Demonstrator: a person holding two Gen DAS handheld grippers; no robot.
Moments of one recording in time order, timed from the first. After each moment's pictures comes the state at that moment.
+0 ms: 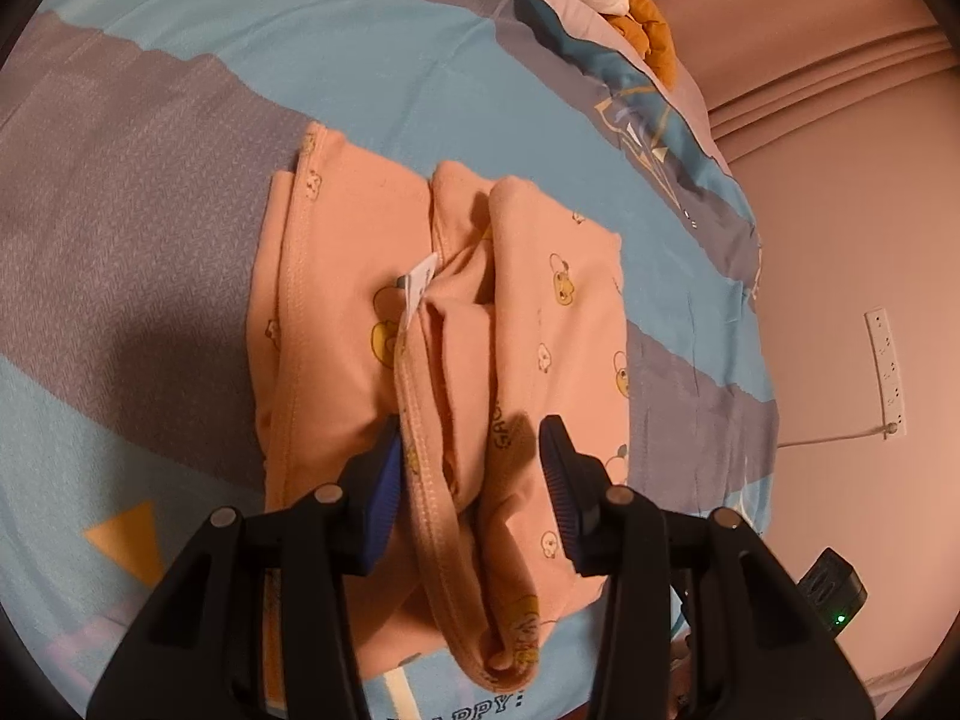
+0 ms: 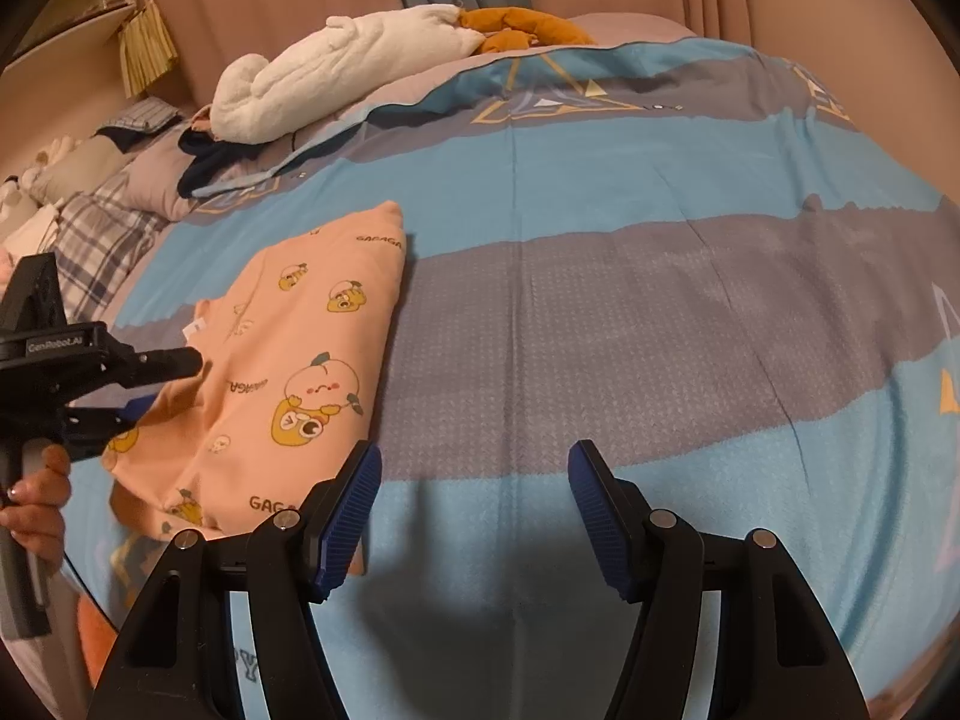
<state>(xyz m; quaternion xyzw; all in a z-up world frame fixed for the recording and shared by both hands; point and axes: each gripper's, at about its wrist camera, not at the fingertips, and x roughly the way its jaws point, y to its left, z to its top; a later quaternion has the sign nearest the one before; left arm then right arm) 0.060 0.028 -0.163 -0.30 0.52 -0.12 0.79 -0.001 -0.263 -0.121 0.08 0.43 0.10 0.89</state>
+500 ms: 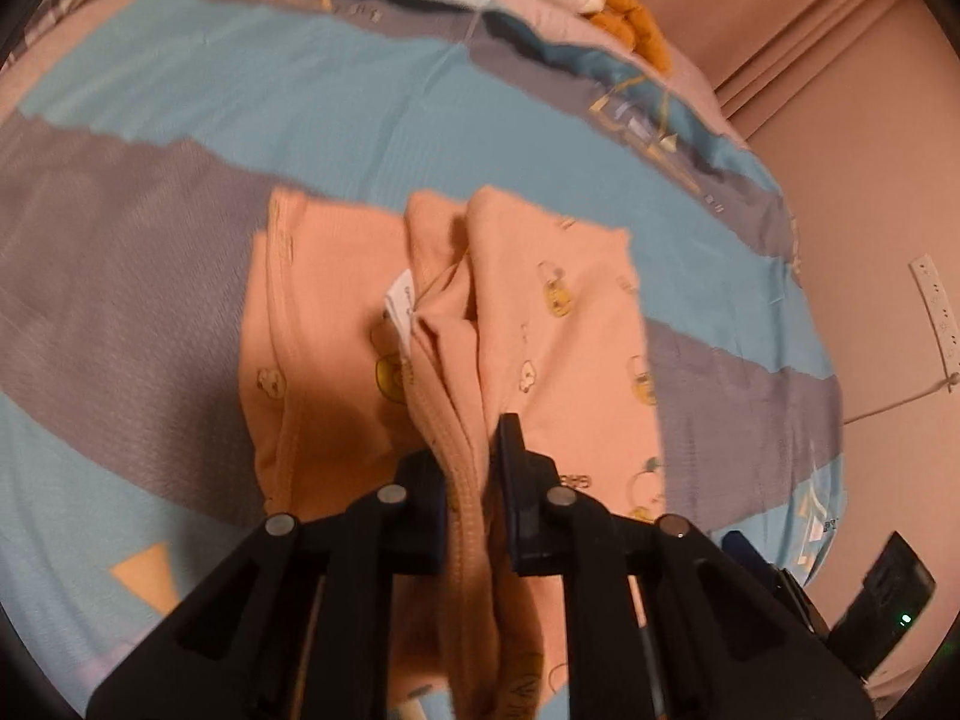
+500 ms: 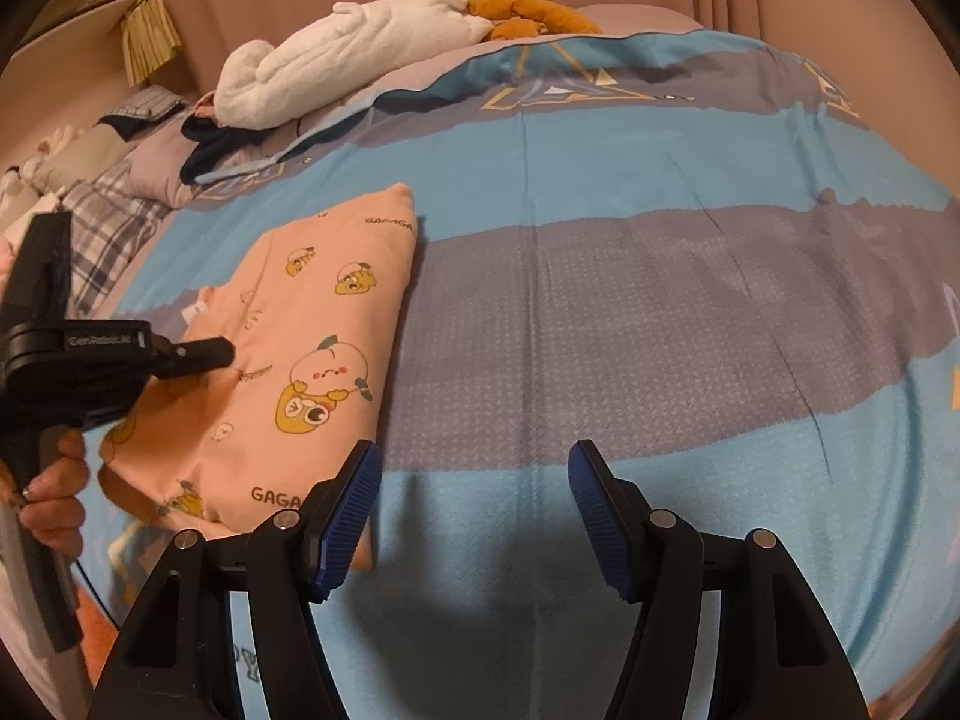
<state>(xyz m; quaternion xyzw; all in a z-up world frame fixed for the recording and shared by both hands) 0.062 0.006 -0.147 -0.20 0.49 -0.09 0.84 0.000 -0.254 -0.125 0.07 0.44 0.10 0.89</state>
